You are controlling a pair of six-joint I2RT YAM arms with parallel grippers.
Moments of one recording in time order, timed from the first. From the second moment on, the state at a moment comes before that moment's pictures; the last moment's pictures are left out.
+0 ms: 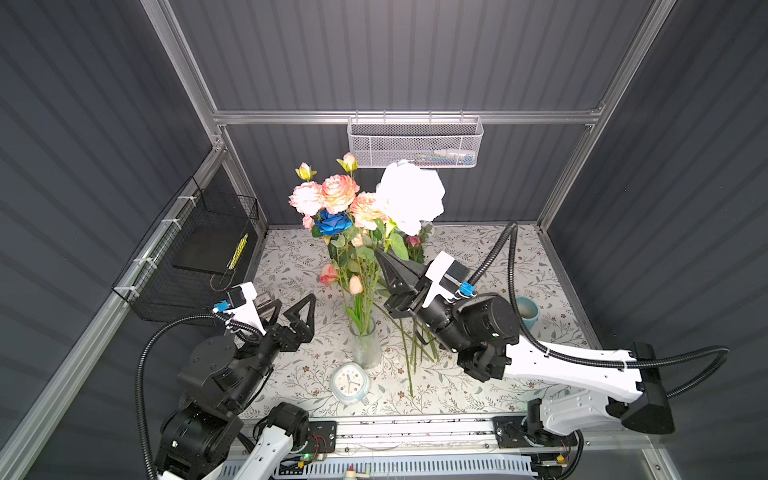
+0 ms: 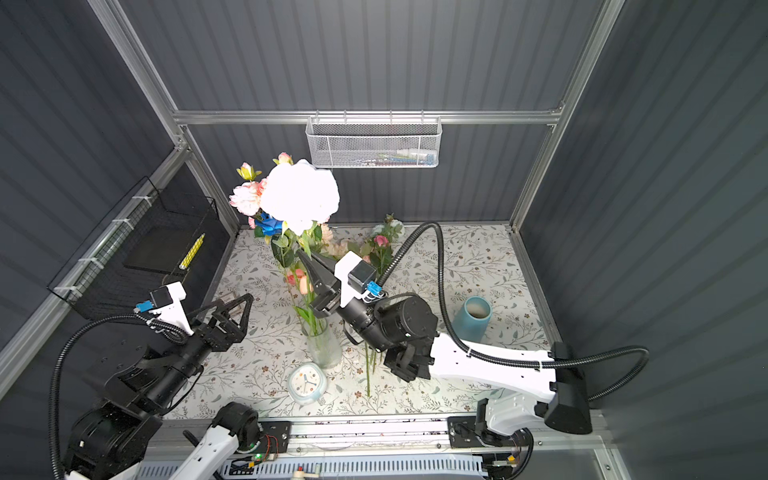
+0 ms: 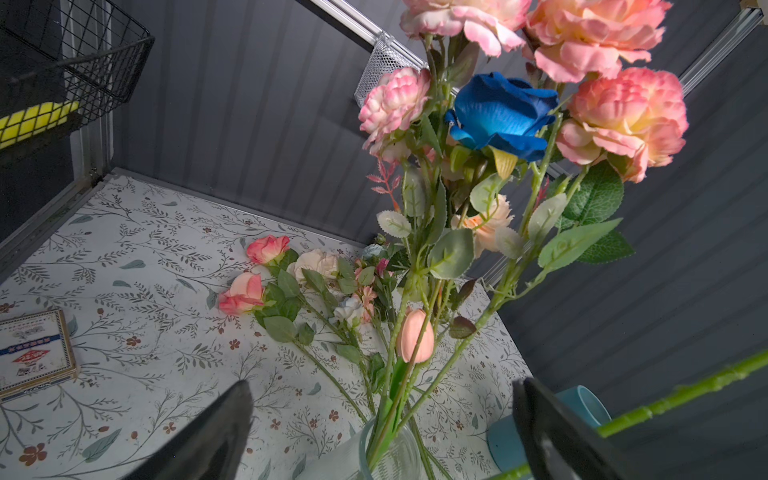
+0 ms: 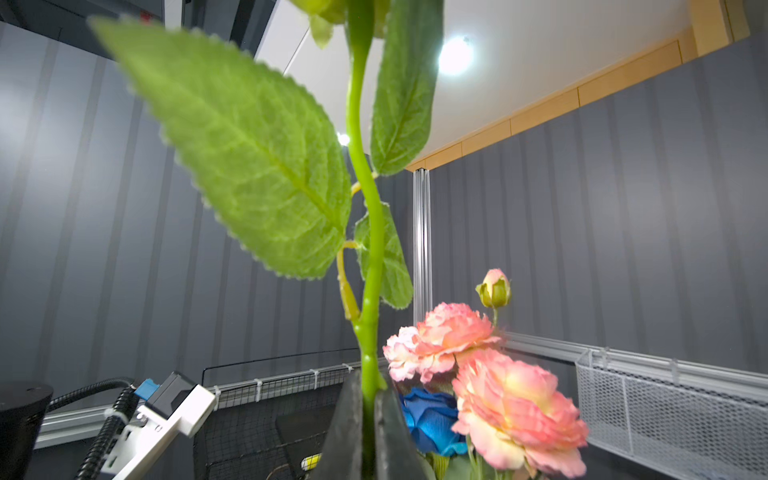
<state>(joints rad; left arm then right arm) -0.39 0.42 1.05 -0.75 -0.04 -0.51 1.28 1.39 1.22 0.89 0.25 -0.27</state>
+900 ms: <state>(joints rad) -0.39 0.42 1.04 -0.75 -0.03 -0.51 1.28 1.48 1.00 0.83 0.38 -0.22</state>
